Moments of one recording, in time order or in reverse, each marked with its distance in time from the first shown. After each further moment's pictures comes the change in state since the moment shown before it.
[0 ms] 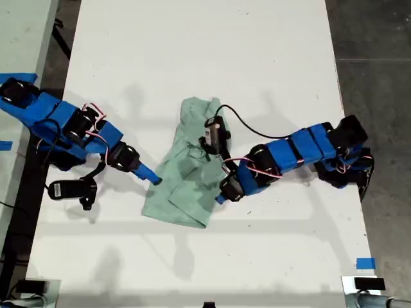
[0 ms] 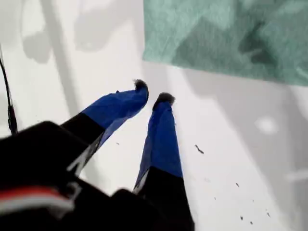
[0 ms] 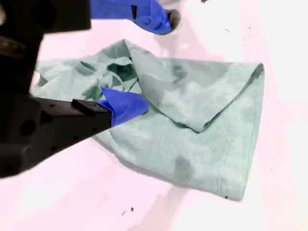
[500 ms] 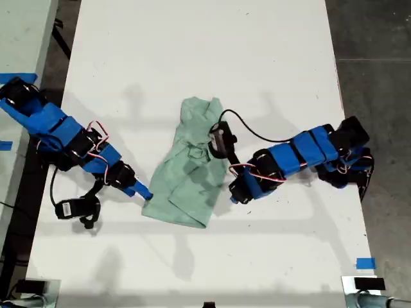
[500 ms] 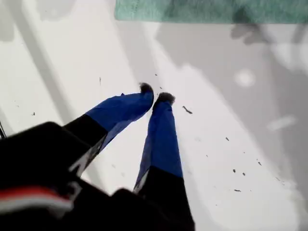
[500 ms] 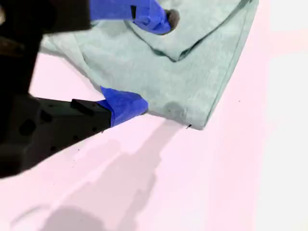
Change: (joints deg) arm 0 9.9 -10.5 1.9 -2.1 -21.4; arm 1 -1.8 0.2 0.0 9.3 3.6
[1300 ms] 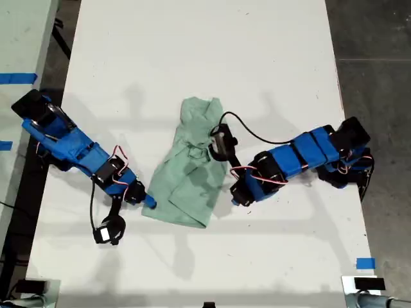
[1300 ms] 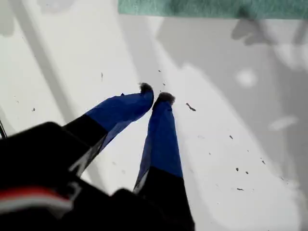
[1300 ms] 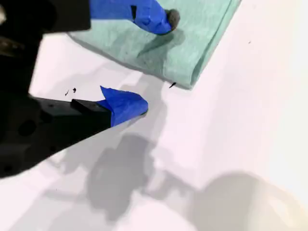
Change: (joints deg) arm 0 1.7 -27.7 -11.1 0.9 -8.5; arm 1 -1.2 0.0 0.0 0.0 0.2
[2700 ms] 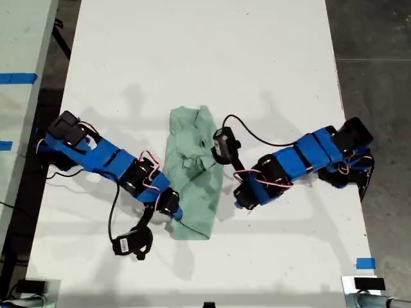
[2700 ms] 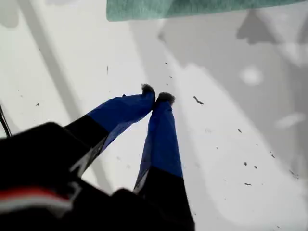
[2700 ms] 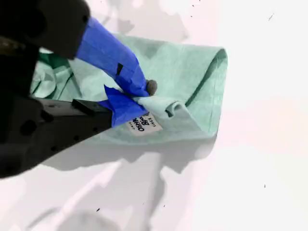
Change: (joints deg) arm 0 -5.9 -28.6 -59.9 13.0 15.6; arm 1 -2.0 1.4 1.1 0.0 2.2
